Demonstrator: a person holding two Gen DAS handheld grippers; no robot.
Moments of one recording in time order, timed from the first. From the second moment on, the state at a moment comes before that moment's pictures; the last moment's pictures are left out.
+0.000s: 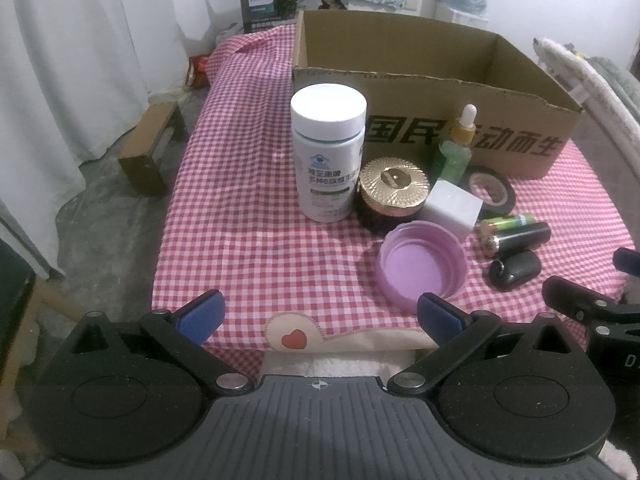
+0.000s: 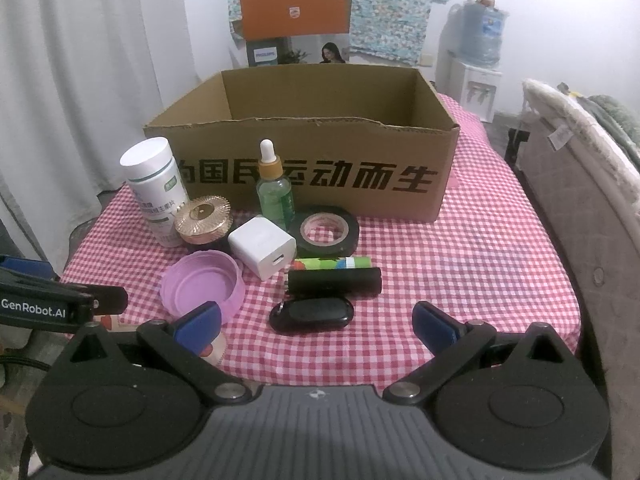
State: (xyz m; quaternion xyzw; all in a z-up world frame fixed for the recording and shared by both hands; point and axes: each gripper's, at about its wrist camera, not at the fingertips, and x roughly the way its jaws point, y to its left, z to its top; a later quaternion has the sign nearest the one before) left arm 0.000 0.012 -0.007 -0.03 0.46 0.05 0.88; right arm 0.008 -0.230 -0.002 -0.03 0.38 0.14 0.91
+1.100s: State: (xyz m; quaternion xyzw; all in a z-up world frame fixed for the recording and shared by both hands) left arm 0.016 0.001 -0.008 -0.01 0.44 0.02 0.90; right arm 0.017 -0.251 -0.005 0.02 0.37 0.16 0.92
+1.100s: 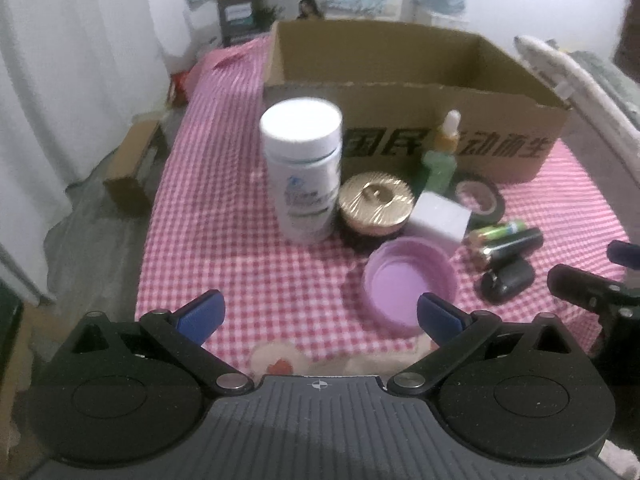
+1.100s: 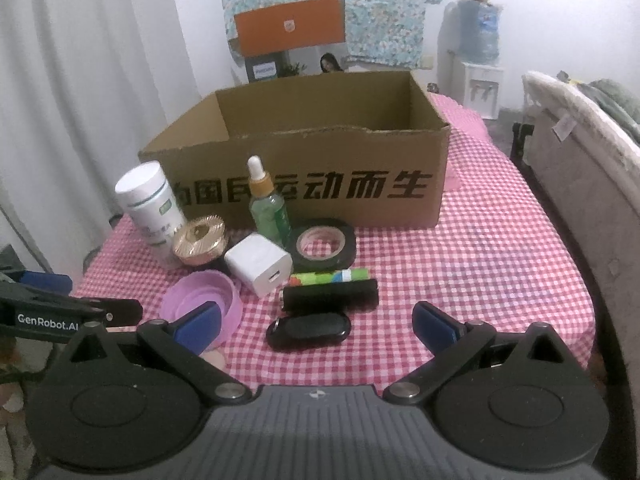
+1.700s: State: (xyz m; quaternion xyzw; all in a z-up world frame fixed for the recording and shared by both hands) left arm 0.026 -0.048 0.008 0.04 0.35 -0.17 0.92; right arm 0.027 -0.312 -0.010 0.17 0.36 0.18 0.90
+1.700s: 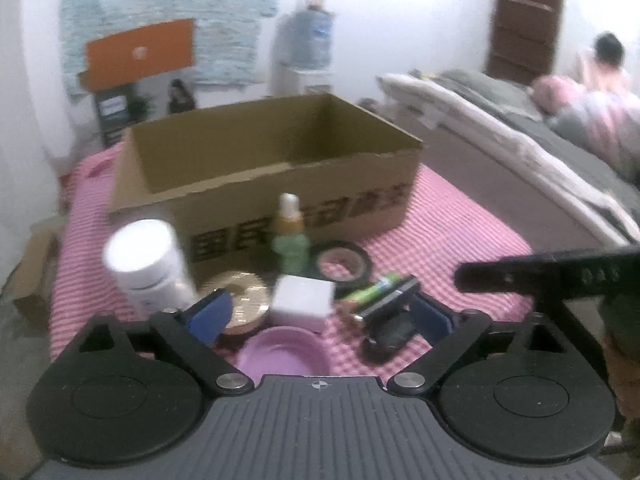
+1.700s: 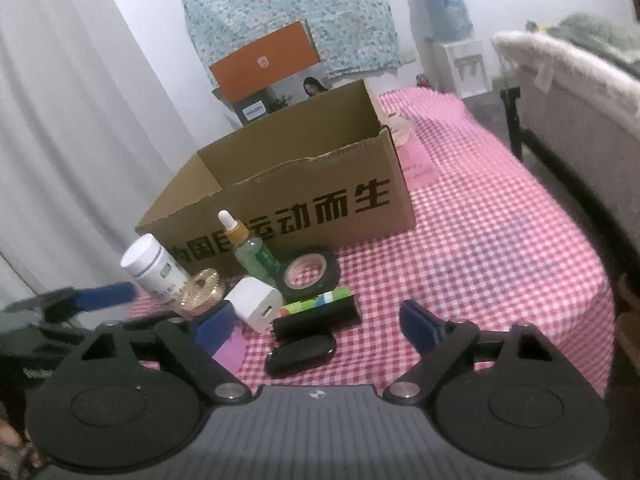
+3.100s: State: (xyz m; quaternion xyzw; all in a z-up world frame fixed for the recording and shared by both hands) left arm 0.064 -0.110 -0.054 0.12 0.47 -0.21 0.85; right arm 0.081 -0.312 -0.086 0.34 0.48 0.22 0.78
